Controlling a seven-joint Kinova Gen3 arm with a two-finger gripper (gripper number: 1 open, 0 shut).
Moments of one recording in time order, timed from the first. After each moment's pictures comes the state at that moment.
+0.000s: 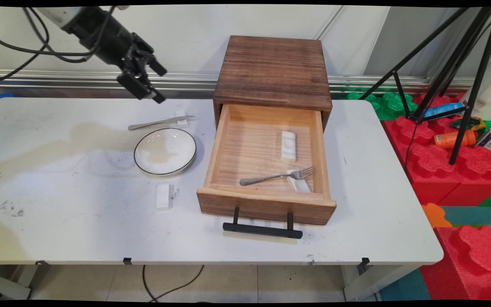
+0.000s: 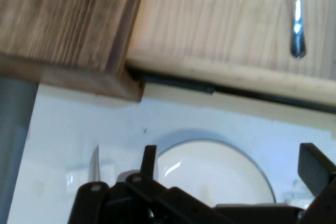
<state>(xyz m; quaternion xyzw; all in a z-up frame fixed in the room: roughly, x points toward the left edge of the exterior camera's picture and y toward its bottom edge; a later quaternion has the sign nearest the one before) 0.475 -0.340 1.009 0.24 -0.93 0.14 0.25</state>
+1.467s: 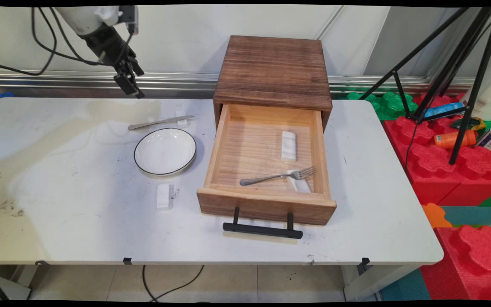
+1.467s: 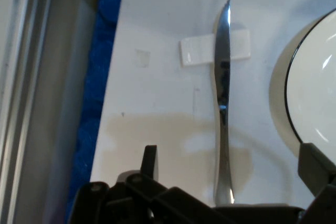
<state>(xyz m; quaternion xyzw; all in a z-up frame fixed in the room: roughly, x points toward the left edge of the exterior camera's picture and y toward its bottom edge) 0.563 -0.447 0.939 0.28 -0.95 0.14 0.10</state>
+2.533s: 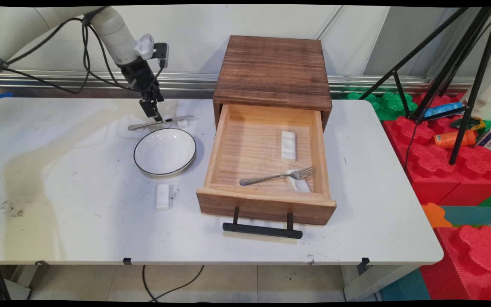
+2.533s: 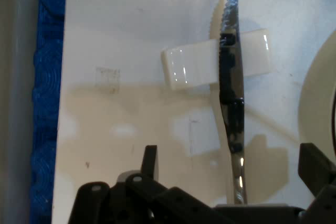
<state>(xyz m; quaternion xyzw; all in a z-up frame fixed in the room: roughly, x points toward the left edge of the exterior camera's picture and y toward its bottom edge) 0.549 -0.517 0.840 0.25 -0.96 0.07 0.07</state>
